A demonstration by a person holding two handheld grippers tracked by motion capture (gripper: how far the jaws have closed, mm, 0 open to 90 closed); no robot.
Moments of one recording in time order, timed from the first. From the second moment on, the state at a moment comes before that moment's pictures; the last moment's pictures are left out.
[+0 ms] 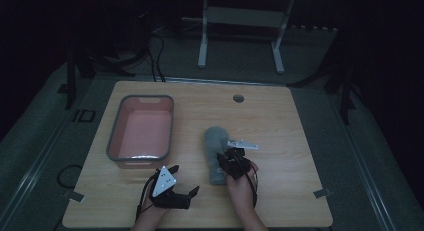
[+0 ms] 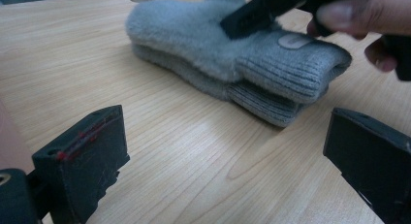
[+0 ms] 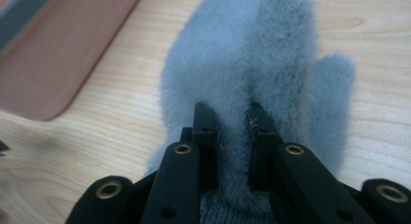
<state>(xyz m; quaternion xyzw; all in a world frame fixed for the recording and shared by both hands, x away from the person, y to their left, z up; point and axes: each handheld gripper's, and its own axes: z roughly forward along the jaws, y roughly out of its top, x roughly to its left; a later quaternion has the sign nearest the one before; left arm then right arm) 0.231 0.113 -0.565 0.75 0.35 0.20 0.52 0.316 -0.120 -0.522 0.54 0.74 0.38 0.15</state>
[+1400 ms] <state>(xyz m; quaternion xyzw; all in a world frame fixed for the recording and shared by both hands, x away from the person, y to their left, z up) 0.251 0.097 -0.521 0.76 0.36 0.13 0.52 0.311 -0.201 -0.493 0.36 0.79 0.47 0.16</state>
